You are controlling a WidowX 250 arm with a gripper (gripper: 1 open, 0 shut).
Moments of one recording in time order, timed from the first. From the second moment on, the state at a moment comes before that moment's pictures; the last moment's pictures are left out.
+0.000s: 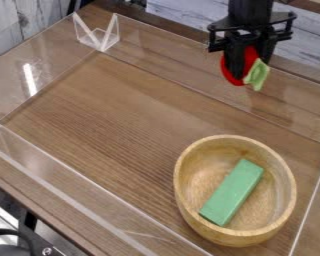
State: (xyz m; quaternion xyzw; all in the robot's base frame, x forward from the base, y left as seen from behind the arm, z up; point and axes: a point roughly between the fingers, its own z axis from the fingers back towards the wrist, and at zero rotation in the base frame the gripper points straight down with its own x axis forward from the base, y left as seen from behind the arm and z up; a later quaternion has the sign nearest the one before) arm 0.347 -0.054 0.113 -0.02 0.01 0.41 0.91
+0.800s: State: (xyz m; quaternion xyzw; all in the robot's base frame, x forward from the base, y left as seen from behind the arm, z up) arm 0.348 -0.054 0.113 0.02 0.01 0.38 0.93
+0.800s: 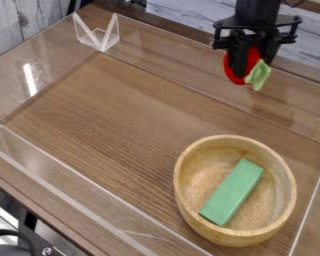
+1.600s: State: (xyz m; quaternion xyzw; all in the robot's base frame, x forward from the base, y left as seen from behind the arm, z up) arm 0.334 -0.041 0.088 0.03 0.03 0.40 0.92
